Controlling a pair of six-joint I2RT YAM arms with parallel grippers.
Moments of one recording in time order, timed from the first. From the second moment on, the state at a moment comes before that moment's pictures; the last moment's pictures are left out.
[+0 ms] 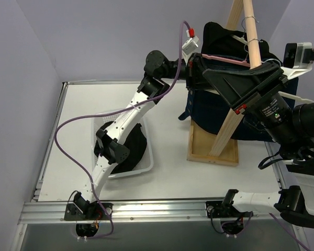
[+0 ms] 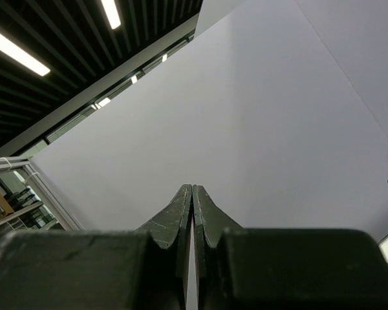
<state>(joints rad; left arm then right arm) -0.77 2.41 2.81 0.25 1.12 -0.81 0.97 1.10 1.93 -0.25 0.02 0.76</state>
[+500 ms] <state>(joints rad) -0.73 2.38 2.72 0.46 1.06 -0.92 0.97 1.07 1.93 -0.25 0.02 0.75</state>
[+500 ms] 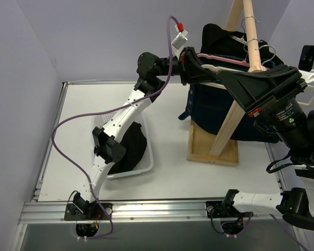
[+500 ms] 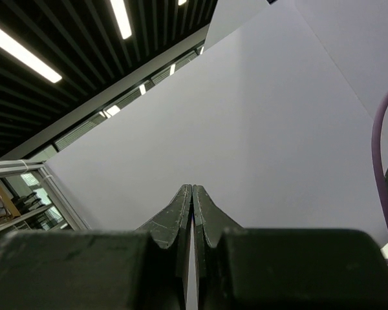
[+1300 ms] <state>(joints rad) -0.64 2.14 2.17 0.69 1.14 -0.95 0.97 1.05 1.95 -0.36 0.14 0.72</state>
